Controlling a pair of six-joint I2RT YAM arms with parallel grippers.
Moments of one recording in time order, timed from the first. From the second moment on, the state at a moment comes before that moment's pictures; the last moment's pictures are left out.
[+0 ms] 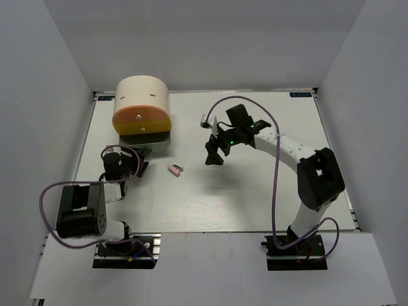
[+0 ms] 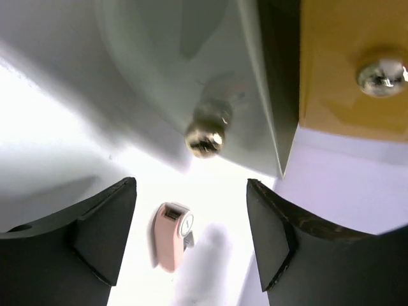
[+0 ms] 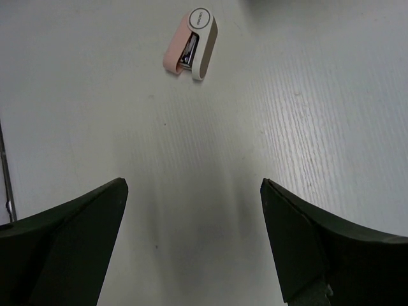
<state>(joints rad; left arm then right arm) 0.10 1.44 0.29 0.71 0.33 -1.20 0.57 1.74 1.32 -0.47 -0.73 -0.48</state>
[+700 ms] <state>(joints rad) 0.09 0.59 0.33 -0.30 0.29 -0.84 0.89 2.08 1.59 -0.32 -0.32 -0.23</state>
